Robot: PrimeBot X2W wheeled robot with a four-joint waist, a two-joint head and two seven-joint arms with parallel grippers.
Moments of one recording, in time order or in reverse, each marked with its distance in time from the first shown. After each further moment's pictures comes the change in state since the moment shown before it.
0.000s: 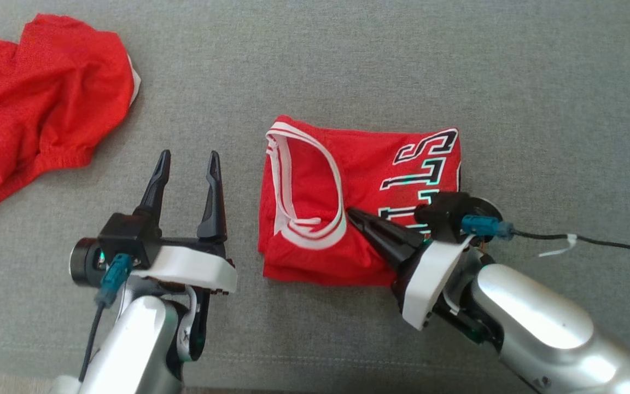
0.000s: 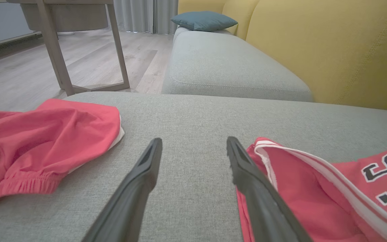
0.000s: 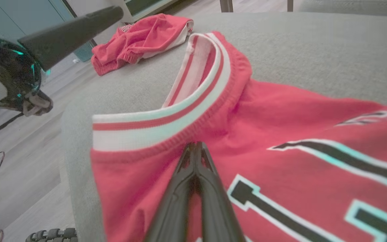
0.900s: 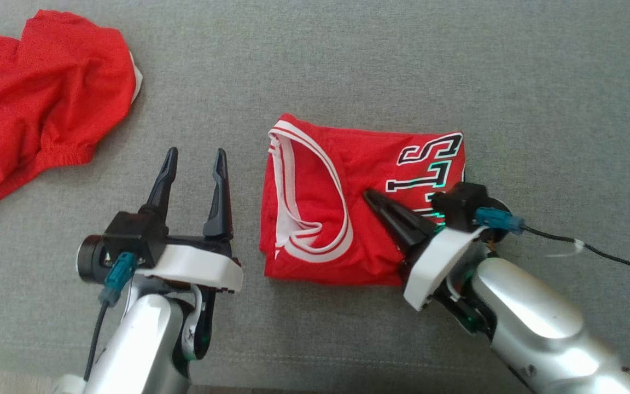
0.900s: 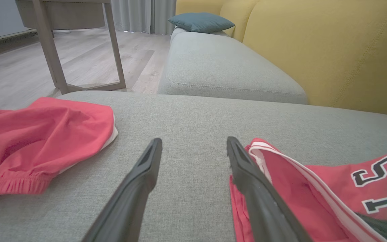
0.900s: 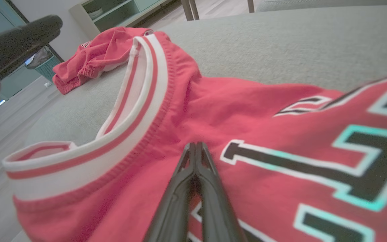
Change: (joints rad) left arm 0.002 -0.045 0.033 0.010 0.033 -0.042 0.000; right arm 0.012 0.093 -0.107 0.181 -0.033 0.000 -0.088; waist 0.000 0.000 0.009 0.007
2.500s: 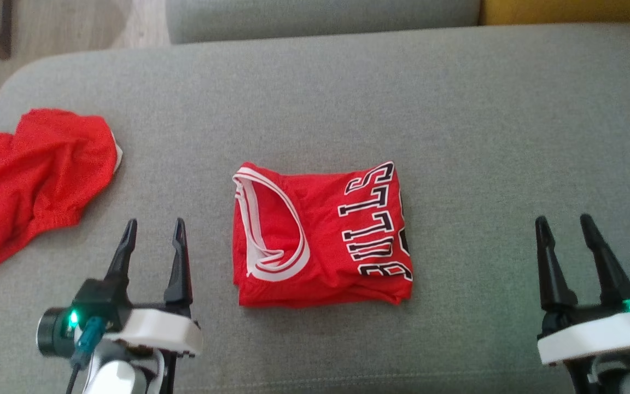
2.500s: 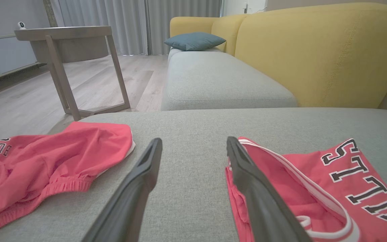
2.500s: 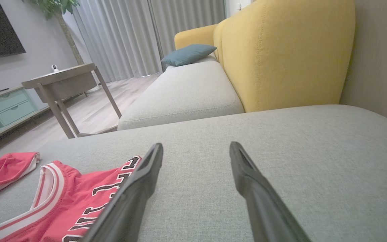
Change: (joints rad) left arm 0.209 0.093 0.061 -0.057 0.018 0.028 0.003; right arm 0.666 0.169 -0.880 -0.623 -0.339 0.000 0.100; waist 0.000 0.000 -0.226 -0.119
